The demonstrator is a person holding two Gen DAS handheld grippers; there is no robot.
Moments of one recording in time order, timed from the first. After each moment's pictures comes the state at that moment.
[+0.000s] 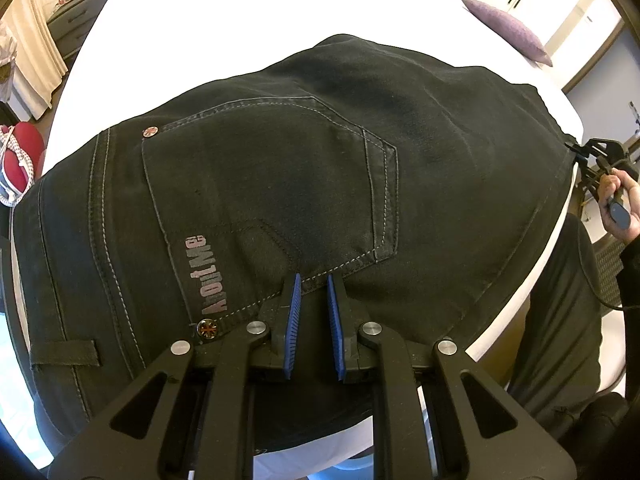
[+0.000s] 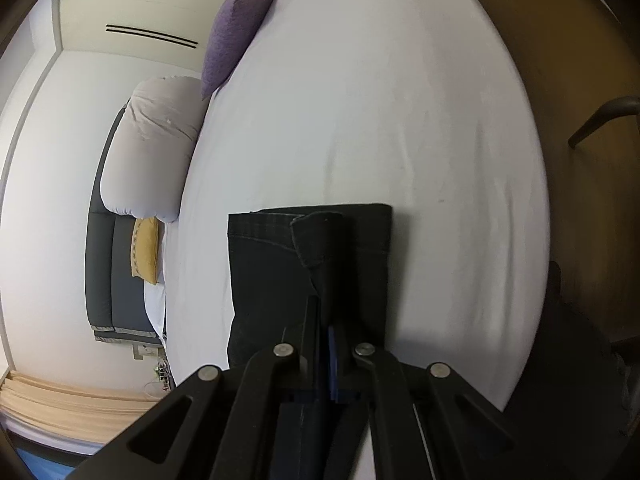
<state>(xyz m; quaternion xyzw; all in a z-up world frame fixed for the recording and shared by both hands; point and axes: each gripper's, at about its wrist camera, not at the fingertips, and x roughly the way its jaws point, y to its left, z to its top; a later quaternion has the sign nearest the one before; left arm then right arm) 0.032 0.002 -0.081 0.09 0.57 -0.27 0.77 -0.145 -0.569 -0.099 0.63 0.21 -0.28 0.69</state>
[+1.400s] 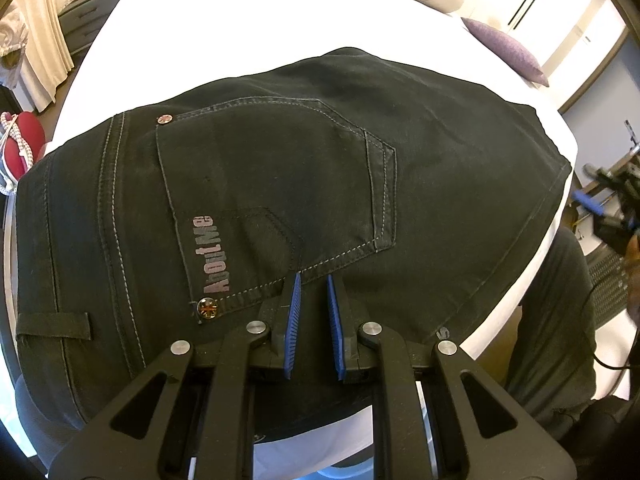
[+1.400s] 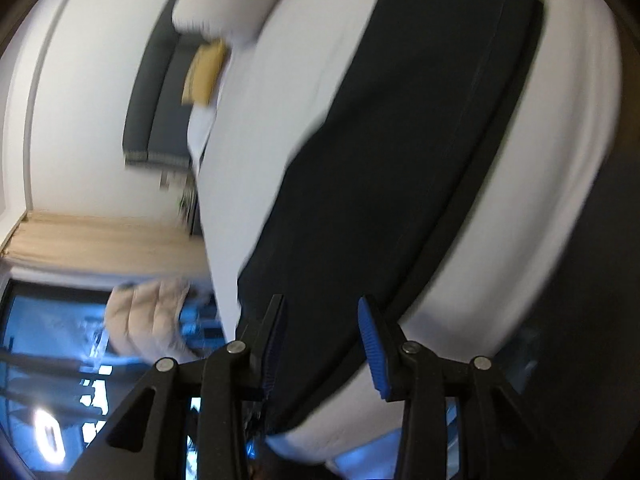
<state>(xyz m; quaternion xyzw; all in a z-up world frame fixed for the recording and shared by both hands) 0.021 0.025 -0.079 0.05 0.55 -0.27 0.79 -0.110 -0.410 -0.070 0.57 0.38 -0.03 0.72</state>
